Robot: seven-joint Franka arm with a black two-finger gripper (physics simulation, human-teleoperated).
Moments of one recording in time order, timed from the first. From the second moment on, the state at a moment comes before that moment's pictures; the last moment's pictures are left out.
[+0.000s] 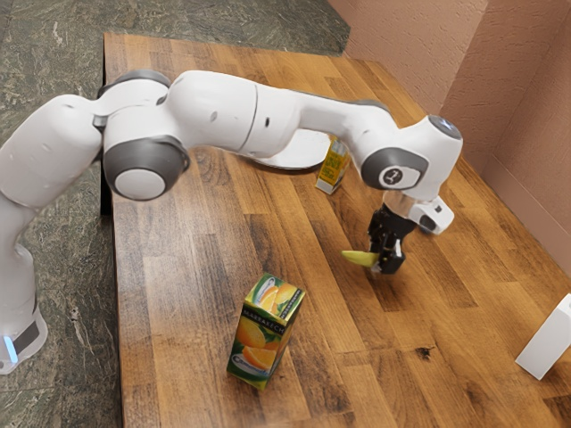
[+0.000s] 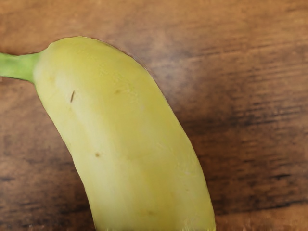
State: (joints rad) arm -0.47 0.59 0.44 -1.21 -0.20 1.72 0.09
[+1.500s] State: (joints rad) arm 0.08 0.32 0.56 -1.35 0.05 1.74 0.07
